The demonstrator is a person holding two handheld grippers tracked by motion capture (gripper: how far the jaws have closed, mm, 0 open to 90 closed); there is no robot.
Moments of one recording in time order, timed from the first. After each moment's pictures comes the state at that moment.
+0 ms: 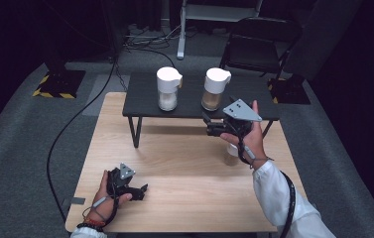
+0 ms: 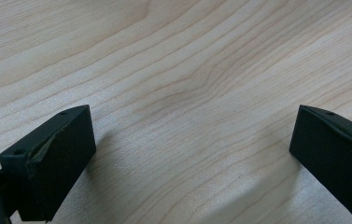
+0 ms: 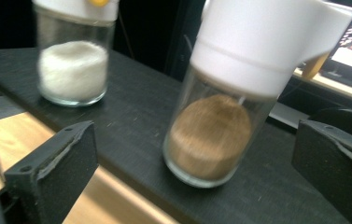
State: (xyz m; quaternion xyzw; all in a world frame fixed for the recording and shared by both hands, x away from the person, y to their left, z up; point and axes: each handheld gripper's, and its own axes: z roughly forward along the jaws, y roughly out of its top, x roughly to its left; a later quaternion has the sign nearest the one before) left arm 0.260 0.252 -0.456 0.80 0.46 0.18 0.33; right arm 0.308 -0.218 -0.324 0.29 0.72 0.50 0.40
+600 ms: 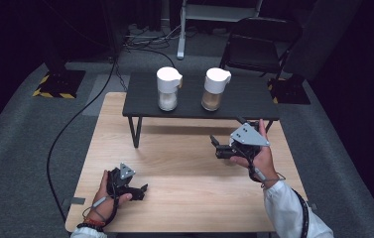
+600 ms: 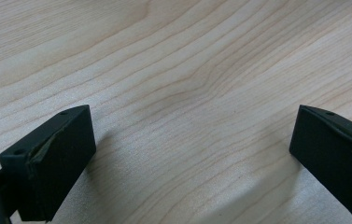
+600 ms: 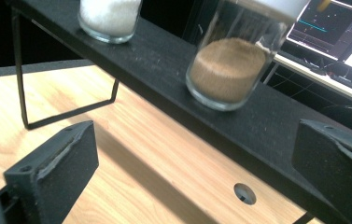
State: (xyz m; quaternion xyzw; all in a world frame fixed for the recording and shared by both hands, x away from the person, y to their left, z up) left arm 0.260 0.252 -0.457 0.80 0.46 0.18 0.33; right arm 0.273 -0.249 -0.356 0.25 0.74 0.48 0.40
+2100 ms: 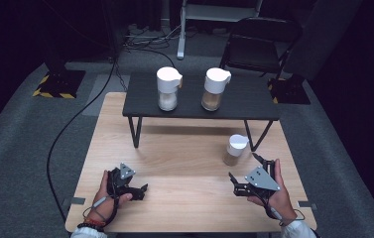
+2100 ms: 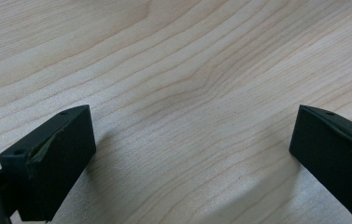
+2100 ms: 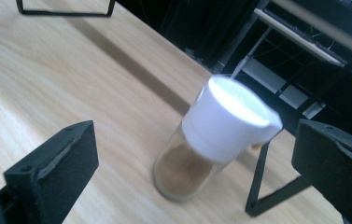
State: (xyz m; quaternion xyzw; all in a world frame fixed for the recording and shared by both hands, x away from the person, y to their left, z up) left arm 0.260 0.251 -0.457 0.80 0.46 0.18 0.33; right arm 0.205 -0.293 -0.434 0.25 0.77 0.39 0.43
